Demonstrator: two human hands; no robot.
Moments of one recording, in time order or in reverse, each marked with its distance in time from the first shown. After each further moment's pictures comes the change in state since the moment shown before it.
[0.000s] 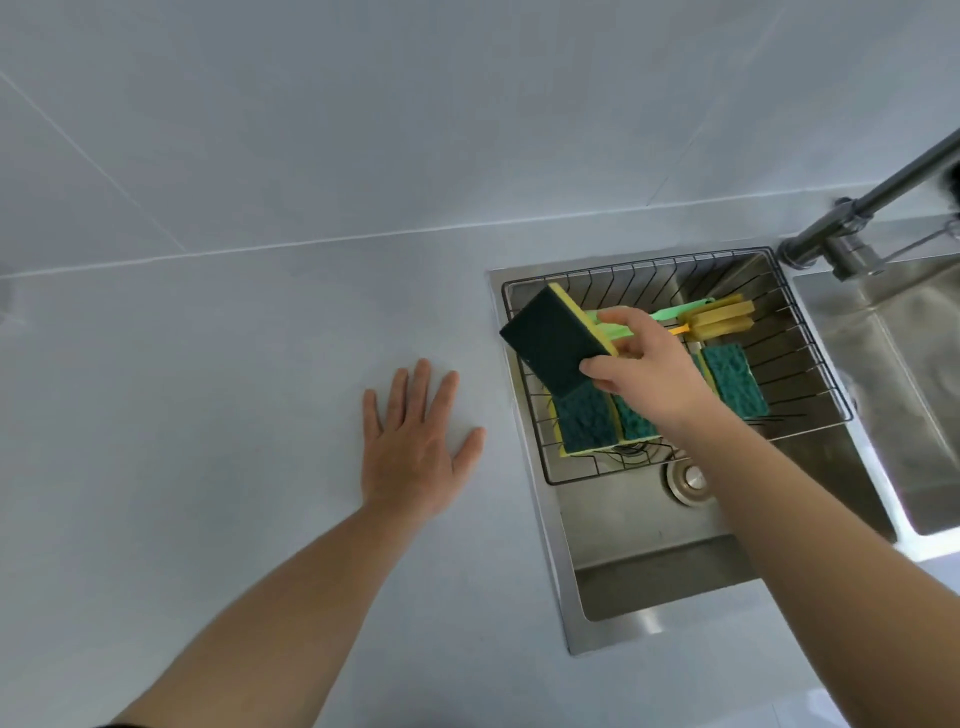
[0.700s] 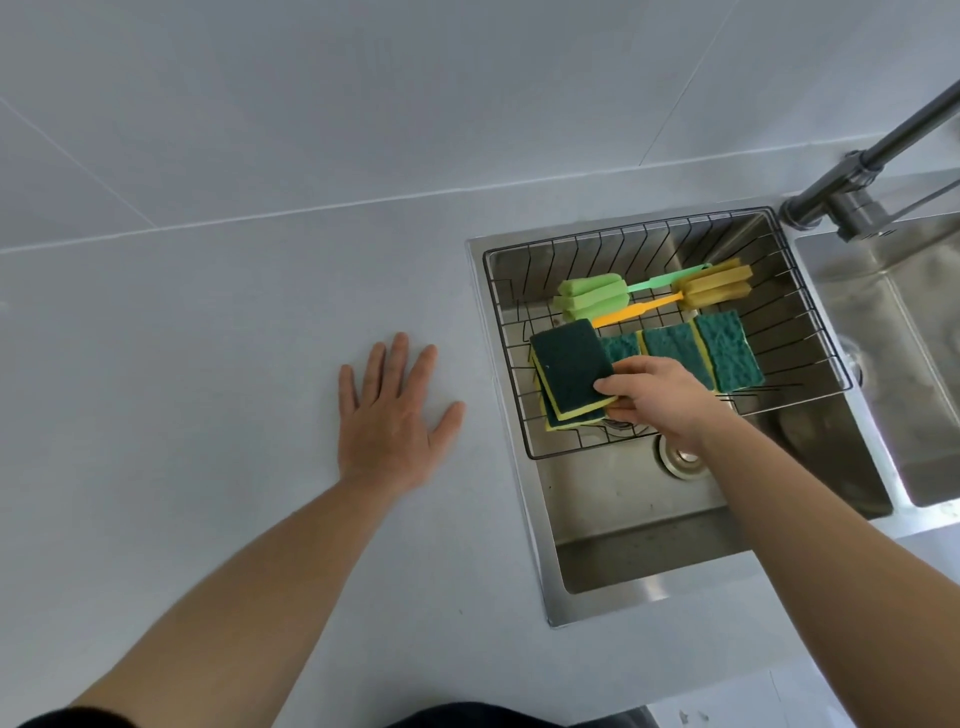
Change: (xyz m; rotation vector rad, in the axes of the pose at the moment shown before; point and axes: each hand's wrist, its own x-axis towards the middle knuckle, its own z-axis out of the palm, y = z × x) left_hand 0.001 0.002 0.007 -0.008 0.041 -0.025; right_hand 0.016 0.078 -0.023 0.098 -0.131 0.303
